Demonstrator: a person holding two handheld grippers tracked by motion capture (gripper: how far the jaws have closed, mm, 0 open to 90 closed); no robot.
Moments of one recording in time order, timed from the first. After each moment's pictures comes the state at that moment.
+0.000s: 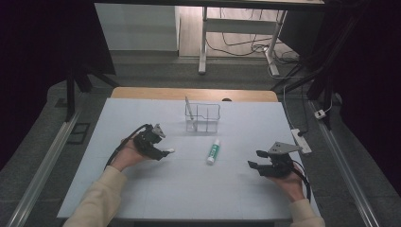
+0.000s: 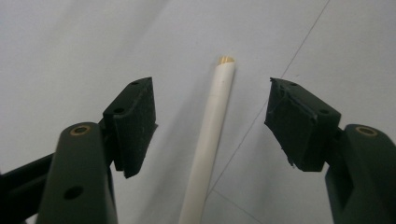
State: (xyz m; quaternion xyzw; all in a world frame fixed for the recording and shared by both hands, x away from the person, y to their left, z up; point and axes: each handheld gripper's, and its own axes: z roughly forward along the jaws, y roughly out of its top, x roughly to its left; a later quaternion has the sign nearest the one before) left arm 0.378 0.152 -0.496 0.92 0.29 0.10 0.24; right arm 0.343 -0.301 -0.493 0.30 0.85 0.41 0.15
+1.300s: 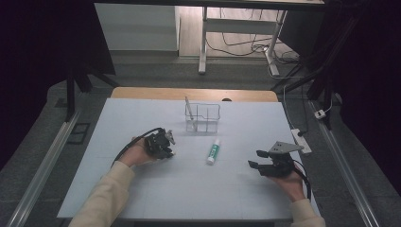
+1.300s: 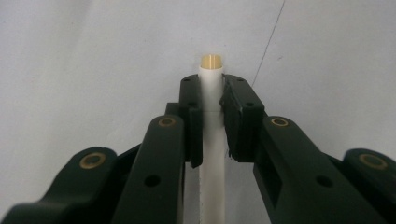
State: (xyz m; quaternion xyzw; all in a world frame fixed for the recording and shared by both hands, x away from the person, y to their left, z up) left arm 0.389 0.126 -0.512 0.96 0.19 0.07 0.18; right arm 0.344 -0.303 -0.492 0.30 0.84 0.42 0.14
